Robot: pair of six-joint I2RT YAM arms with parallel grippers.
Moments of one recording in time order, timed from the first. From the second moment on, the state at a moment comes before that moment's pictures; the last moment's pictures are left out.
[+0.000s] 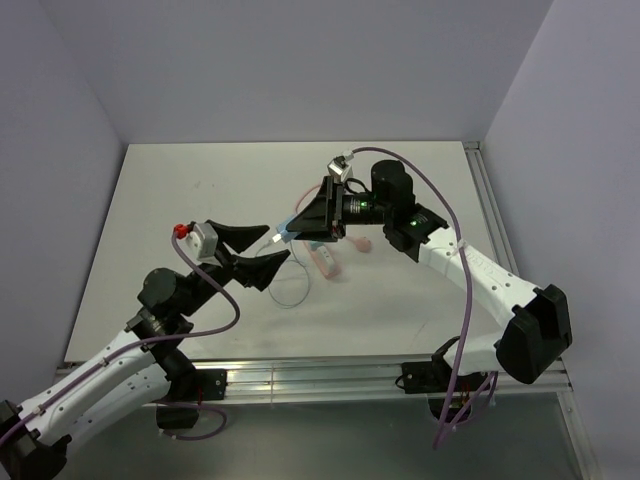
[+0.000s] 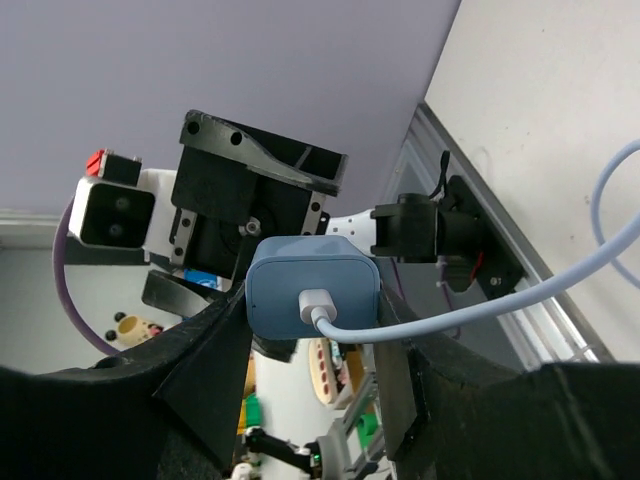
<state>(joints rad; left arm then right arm) -0.75 0.61 0.47 0.46 0.15 -0.30 0.60 1.32 1.11 0.01 -0.84 1.17</state>
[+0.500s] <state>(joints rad) -0.76 0.68 0.50 0.48 0.17 -0.24 0.66 1.34 1.11 0.03 -0.84 1.23</state>
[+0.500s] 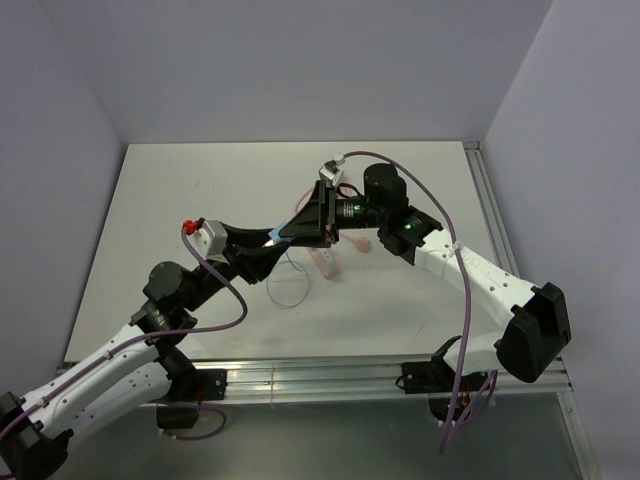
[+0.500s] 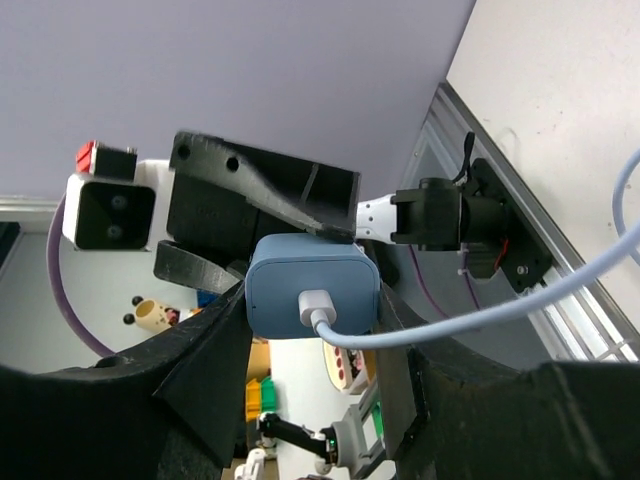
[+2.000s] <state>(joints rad) -0.76 0.61 0.68 0.14 0.02 -0.47 0.68 1.29 1.14 -0.09 -0.86 0.98</state>
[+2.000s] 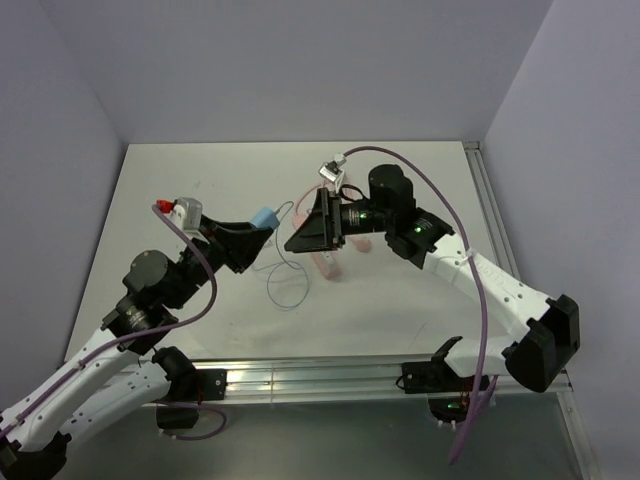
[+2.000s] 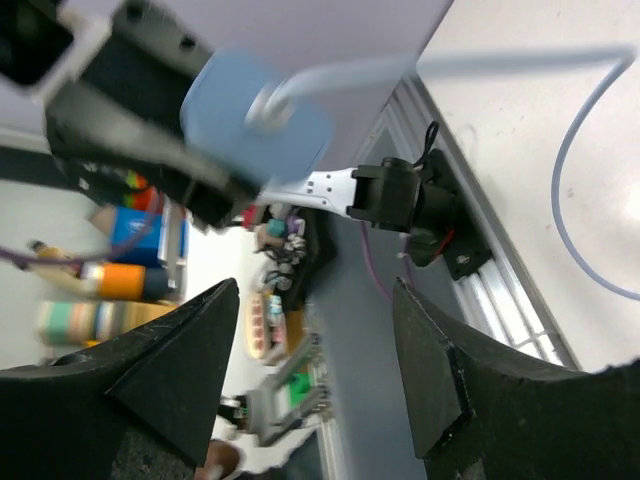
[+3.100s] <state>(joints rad) -0.76 0.58 0.85 -0.12 0.37 -0.74 0.68 1.11 1.17 -0.05 -0.82 0.56</state>
